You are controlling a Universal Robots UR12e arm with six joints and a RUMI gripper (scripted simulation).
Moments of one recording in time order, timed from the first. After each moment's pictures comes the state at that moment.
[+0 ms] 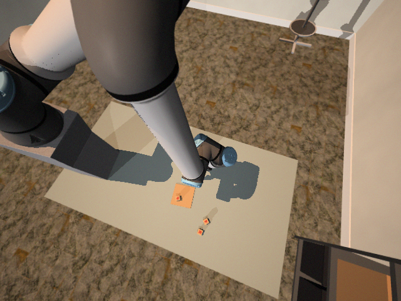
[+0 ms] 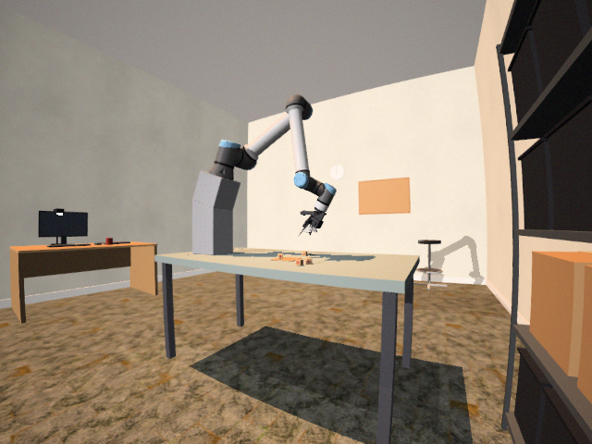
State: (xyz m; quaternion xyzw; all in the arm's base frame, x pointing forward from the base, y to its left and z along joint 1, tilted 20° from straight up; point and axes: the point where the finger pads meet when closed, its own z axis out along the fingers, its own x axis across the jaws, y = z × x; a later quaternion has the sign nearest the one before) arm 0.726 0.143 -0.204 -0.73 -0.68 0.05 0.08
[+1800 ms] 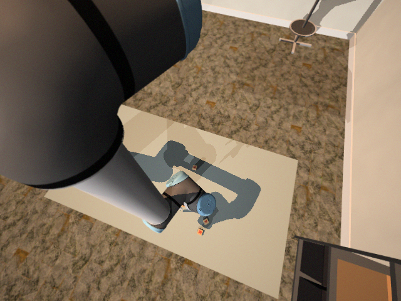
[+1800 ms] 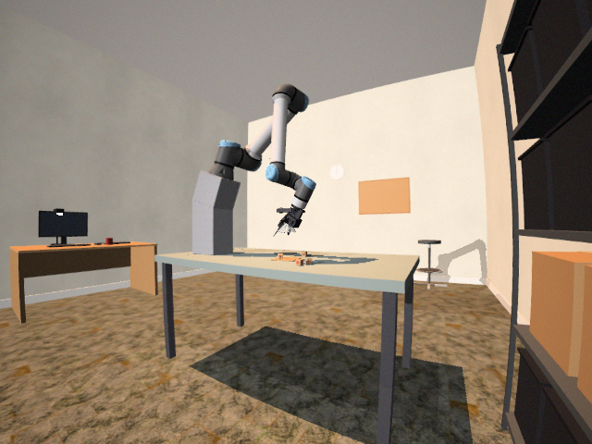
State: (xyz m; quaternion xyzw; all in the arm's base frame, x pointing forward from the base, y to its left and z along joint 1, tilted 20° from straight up) arm 0.680 -0.091 -0.219 -0.73 -0.68 0.05 0.08
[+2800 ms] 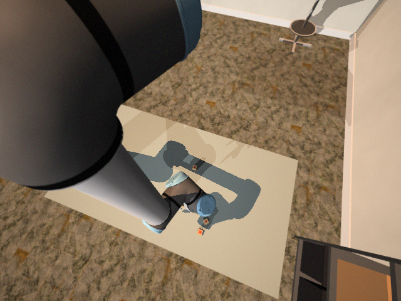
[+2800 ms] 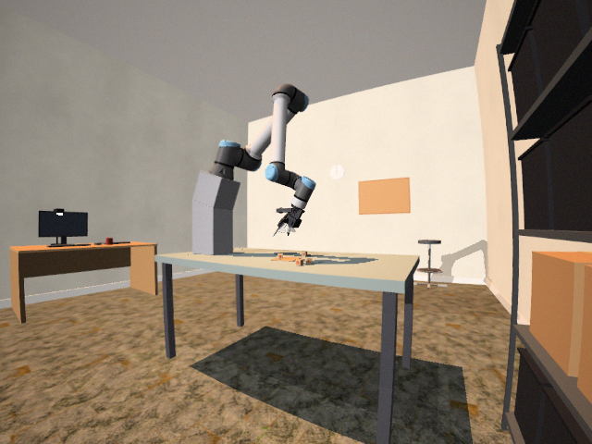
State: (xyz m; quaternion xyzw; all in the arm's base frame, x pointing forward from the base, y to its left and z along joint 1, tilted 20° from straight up) arm 0.680 -0.093 -0.219 -0.73 -0.68 0.05 0.08
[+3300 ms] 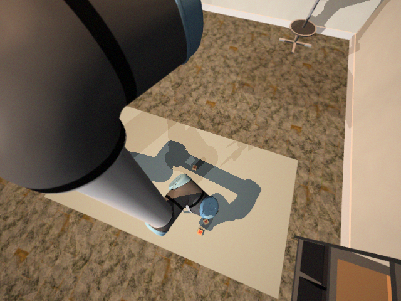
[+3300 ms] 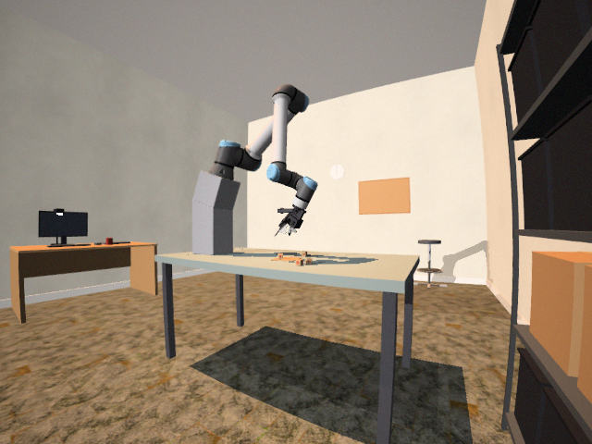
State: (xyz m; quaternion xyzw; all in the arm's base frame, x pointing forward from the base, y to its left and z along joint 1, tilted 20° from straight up) arm 0.690 -0.097 -0.217 -0.73 -0.68 0.05 0.08
